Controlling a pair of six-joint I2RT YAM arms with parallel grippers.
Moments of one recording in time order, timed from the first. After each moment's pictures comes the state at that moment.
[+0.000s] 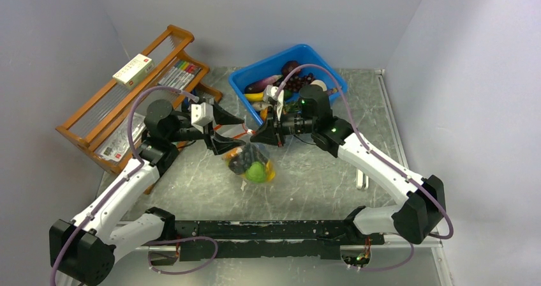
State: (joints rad) left arm -0.40 0.99 0.77 0.28 1.05 0.02; right arm 0.68 1.30 1.11 -0.14 -0.84 -0.01
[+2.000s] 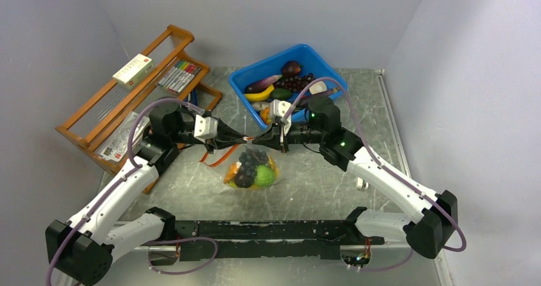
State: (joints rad) left arm -0.44 1.00 0.84 0.05 1.14 0.35; right arm 0.73 1.16 1.00 -0.04 -0.79 -0.26
